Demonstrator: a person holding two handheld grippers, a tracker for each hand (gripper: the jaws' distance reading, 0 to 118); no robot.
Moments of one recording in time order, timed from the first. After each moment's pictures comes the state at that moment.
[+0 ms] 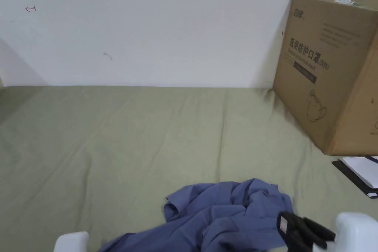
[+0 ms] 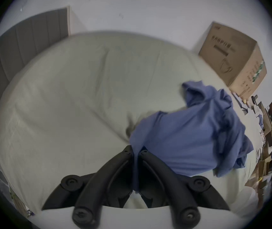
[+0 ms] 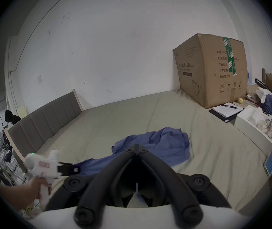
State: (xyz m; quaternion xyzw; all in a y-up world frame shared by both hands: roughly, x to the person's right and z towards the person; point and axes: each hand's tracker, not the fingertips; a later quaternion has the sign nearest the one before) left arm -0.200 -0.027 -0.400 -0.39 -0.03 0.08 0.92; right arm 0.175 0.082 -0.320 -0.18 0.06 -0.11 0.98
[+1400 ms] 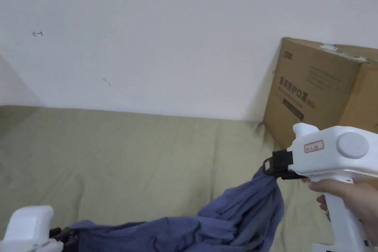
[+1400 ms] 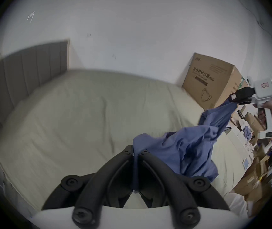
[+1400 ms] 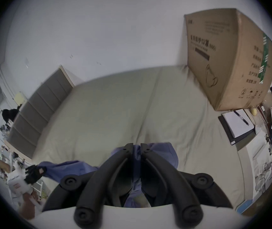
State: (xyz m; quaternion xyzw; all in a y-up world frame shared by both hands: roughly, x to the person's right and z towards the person) left arm -0.233 0.110 -0.391 -0.27 -0.07 0.06 0.96; right arm 0.249 0.210 -0.495 -0.35 0.10 -0.10 0.92
